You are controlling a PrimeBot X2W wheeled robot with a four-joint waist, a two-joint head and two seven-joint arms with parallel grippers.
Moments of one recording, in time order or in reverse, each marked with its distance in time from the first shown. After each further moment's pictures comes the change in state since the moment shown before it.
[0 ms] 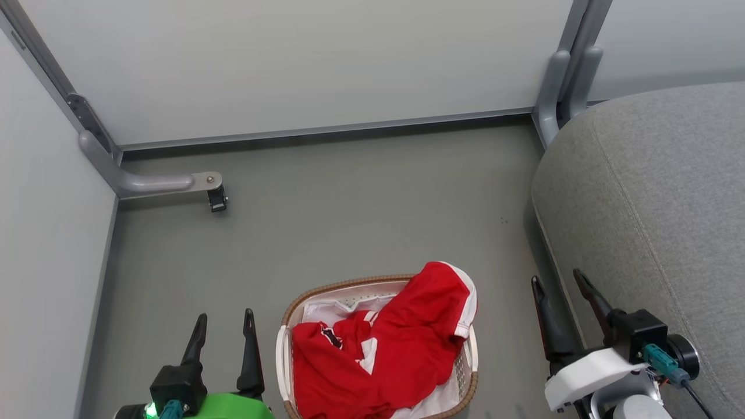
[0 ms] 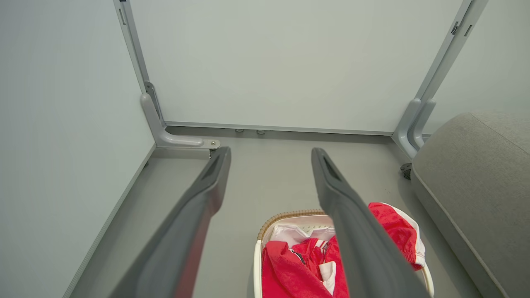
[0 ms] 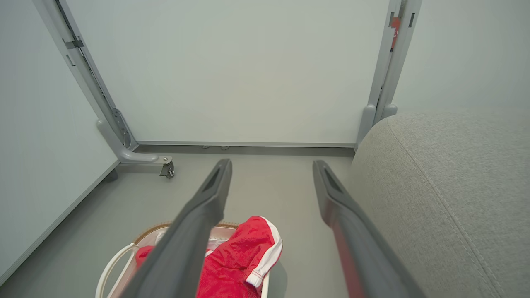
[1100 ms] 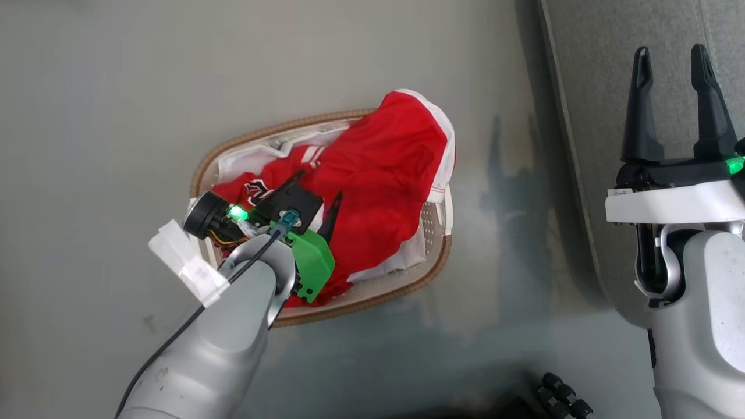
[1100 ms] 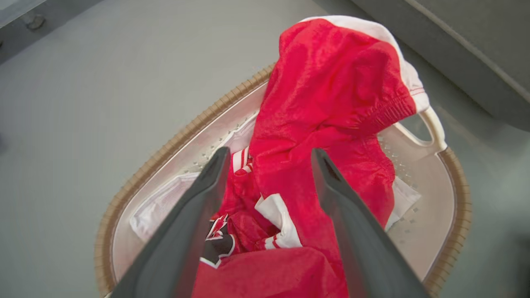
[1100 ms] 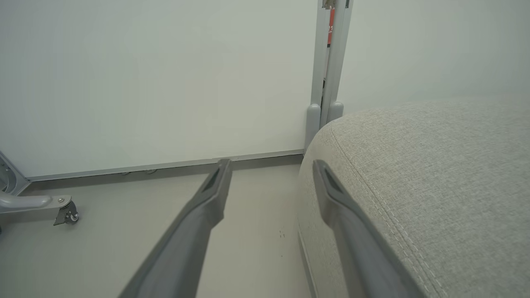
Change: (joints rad) left arm -0.763 -0.001 -0.397 0.652 0.149 -0.170 0.093; right arm -0.402 -0.002 -0.172 -0.204 0.053 0.000 0.000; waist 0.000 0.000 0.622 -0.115
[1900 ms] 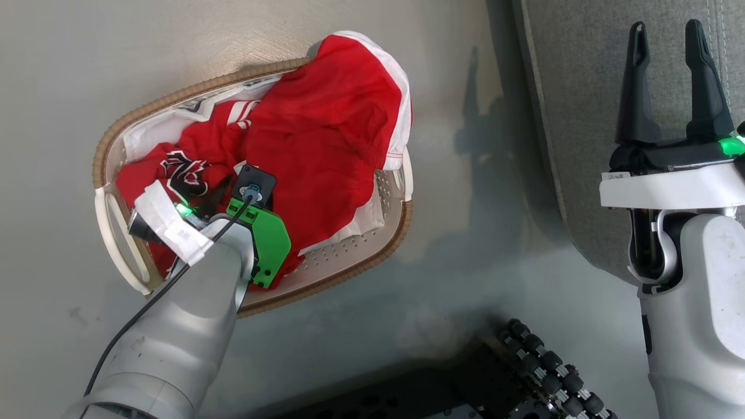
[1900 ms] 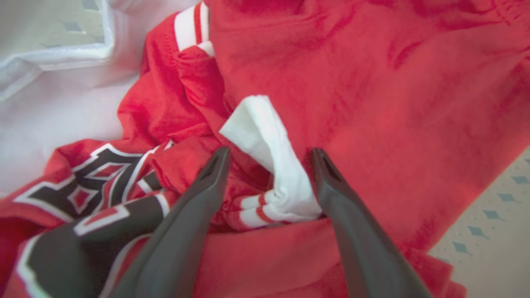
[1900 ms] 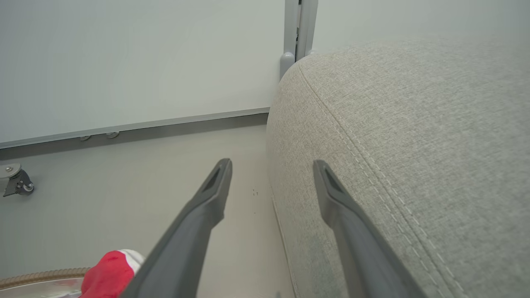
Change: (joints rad) left arm -0.166 0.004 -0.047 0.340 -0.058 0.142 0.113; right arm -0.048 0.000 0.034 -0.004 0.063 0.000 0.000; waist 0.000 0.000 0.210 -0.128
